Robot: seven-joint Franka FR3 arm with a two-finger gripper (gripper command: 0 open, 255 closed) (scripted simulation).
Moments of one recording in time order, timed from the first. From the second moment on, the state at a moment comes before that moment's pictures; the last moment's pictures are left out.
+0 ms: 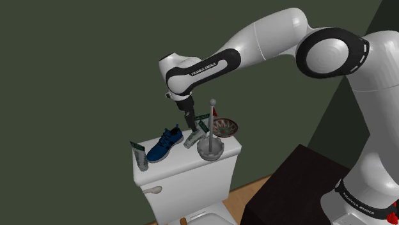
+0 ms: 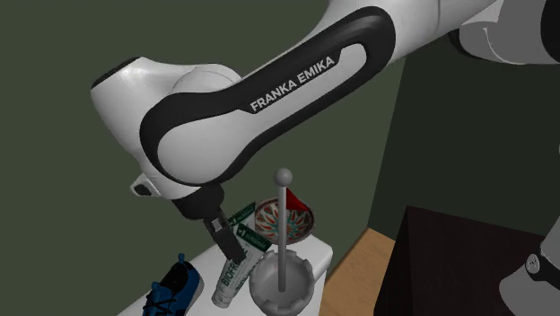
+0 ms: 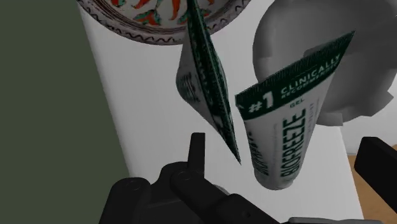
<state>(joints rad) 0.25 0.66 0.14 -1.40 -0.18 1.75 -0.48</state>
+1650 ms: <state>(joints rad) 0.28 0.76 0.16 -1.40 -0.21 1.82 -0.51</state>
